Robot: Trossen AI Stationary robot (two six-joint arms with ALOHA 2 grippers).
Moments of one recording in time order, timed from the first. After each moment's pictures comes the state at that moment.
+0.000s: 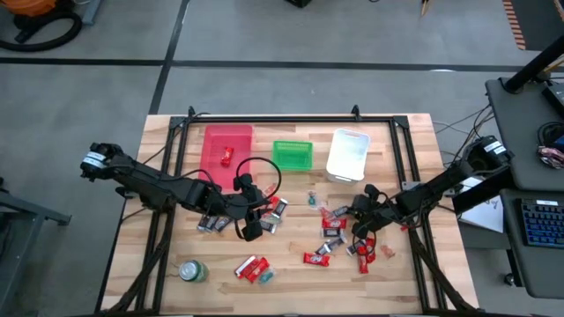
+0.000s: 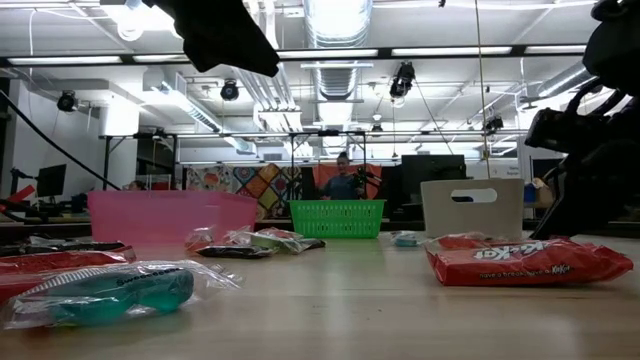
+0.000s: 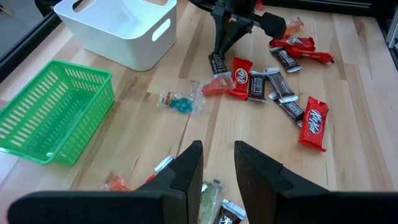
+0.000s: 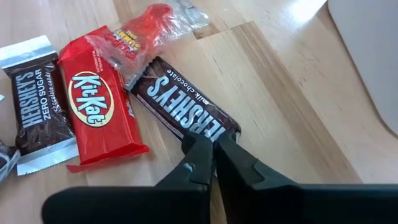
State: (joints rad) left arm -0.31 1.39 0.99 -0.28 -0.41 -0.35; right arm 0.43 1.33 0.25 -0.02 0.46 0.70
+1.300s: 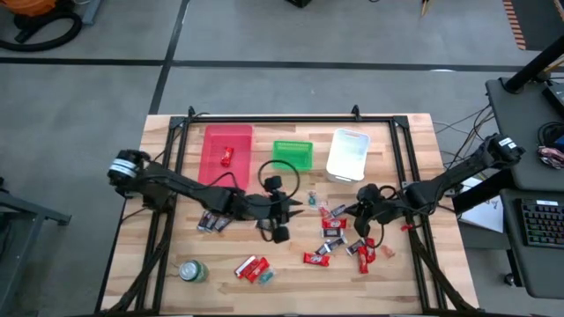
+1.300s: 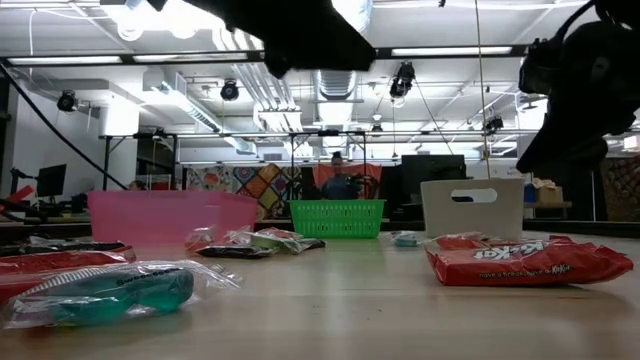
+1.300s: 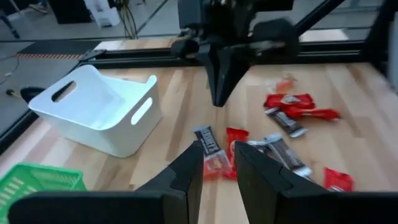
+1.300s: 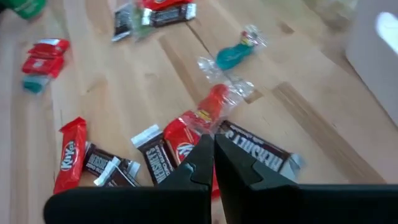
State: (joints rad) left arm -0.25 1.69 1.07 0.22 -0.39 -0.07; right arm 0.43 0.97 0.39 -0.23 0.40 0.88
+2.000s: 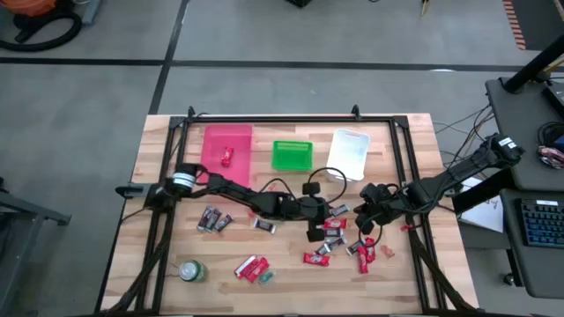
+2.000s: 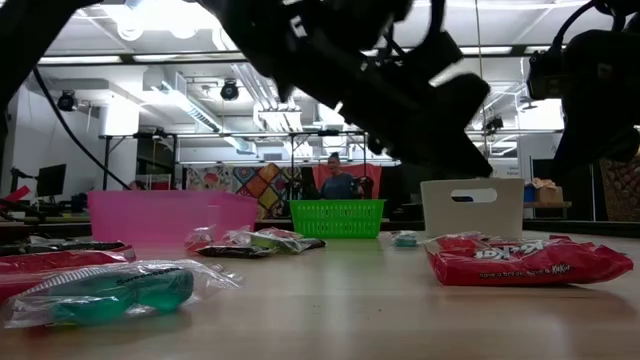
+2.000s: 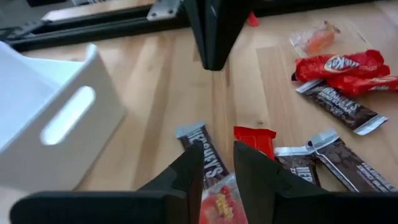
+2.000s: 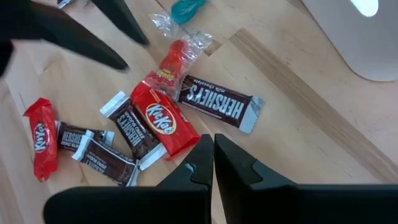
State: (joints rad) left arm -0.15 2.22 1.48 0.23 -0.26 0.04; right arm 0.43 0.97 0.49 -0.55 0.33 1.07
